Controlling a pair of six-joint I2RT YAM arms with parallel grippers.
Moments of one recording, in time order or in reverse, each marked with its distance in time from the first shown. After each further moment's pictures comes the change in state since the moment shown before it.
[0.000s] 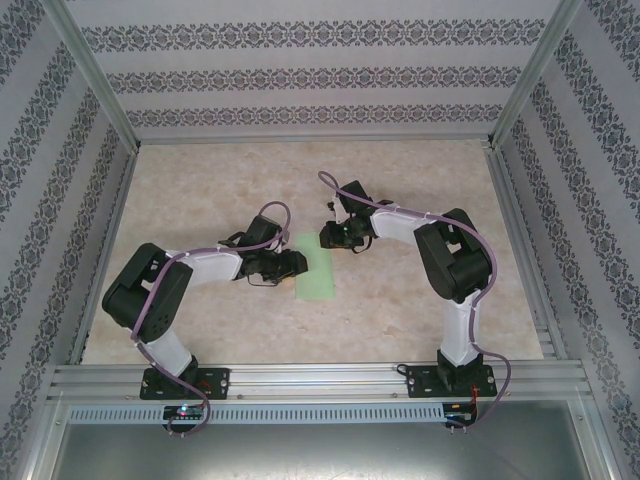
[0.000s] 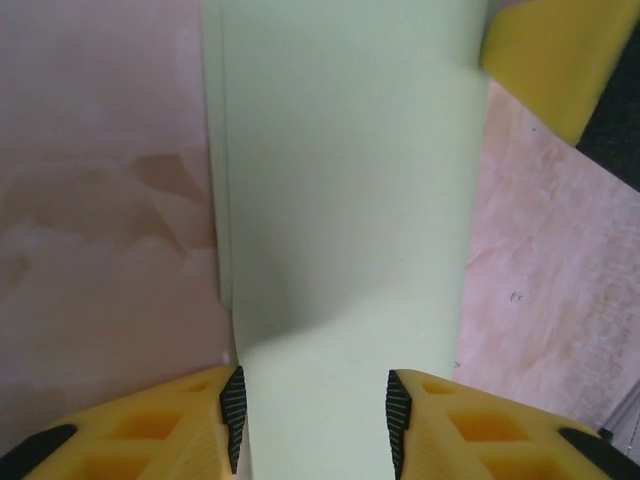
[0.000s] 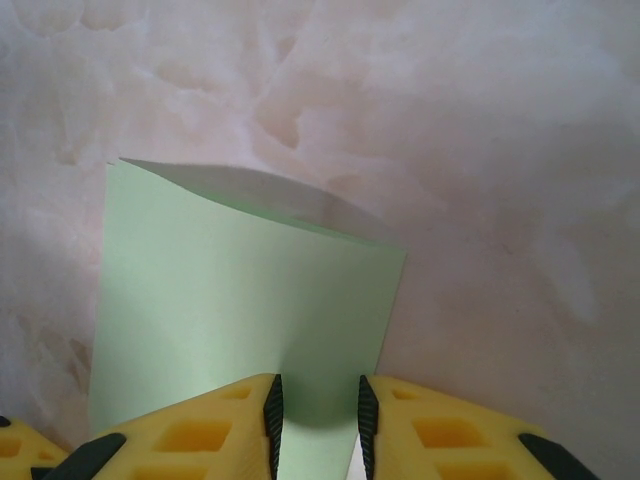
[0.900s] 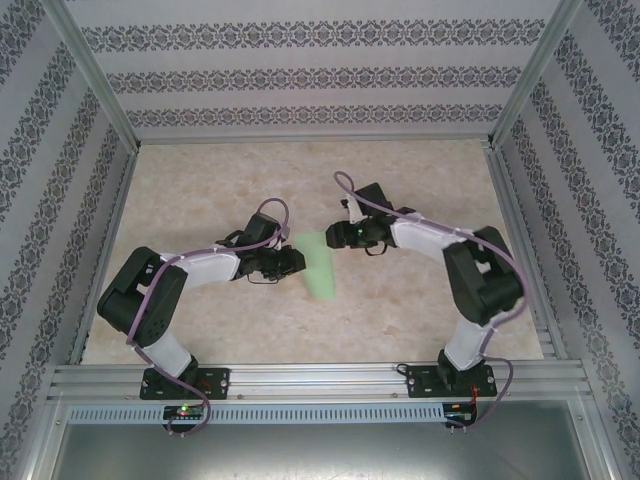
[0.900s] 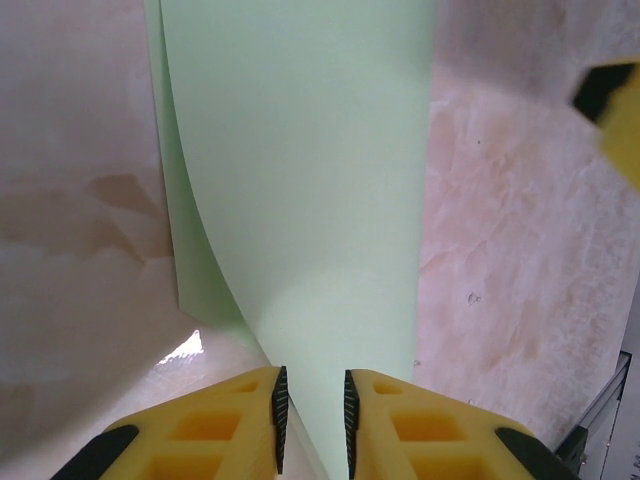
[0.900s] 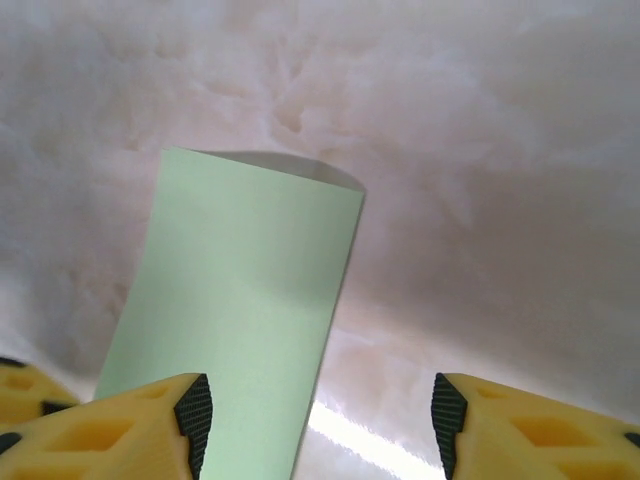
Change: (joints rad) left arm 0.000 -0.035 0.000 0.013 0.001 -0.009; right arm -0.036 -0.269 -0.205 0.076 0.040 -0.045
